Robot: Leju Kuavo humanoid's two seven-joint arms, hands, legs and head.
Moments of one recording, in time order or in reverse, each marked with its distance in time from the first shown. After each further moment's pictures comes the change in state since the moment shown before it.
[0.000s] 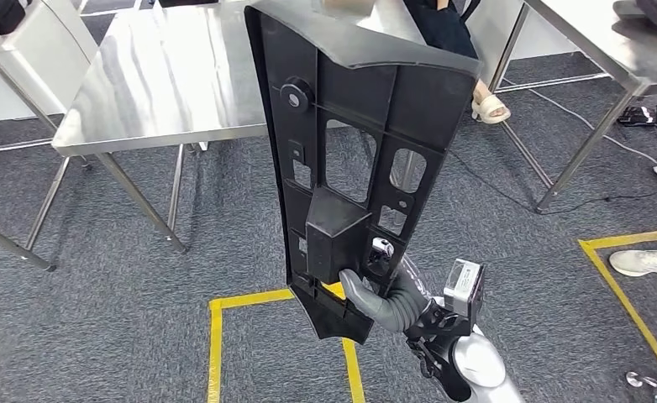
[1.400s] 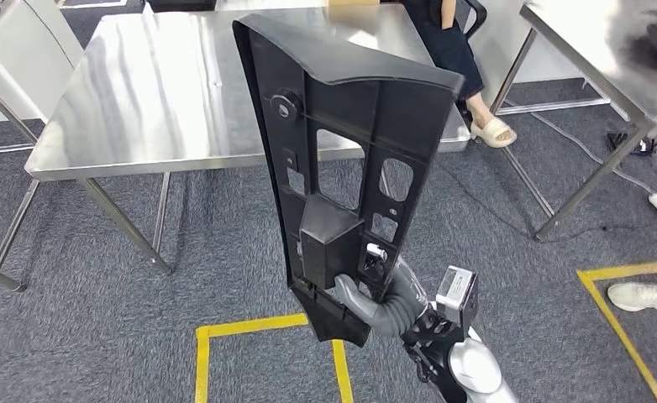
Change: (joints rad) left arm 0.006 -0.005 0.000 0.002 -0.001 0.015 -0.002; right arm 0.013 0.003 0.004 -0.002 0.040 -0.018 -0.010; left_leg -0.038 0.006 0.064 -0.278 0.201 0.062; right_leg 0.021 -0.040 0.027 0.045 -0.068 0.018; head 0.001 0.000
